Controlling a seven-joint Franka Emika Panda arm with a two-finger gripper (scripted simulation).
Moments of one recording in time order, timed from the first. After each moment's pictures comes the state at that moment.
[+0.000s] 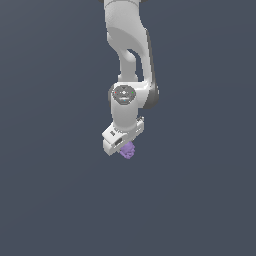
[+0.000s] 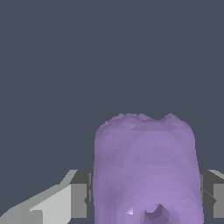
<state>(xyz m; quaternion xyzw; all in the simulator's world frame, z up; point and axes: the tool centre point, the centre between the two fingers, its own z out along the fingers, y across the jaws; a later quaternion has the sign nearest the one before) -0.008 -0.012 0.089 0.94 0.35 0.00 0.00</state>
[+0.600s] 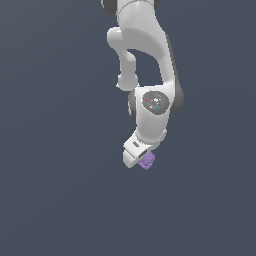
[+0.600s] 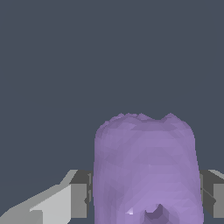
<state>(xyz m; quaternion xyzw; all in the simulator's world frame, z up) 0.051 0.069 0.111 0.94 0.35 0.00 0.00</state>
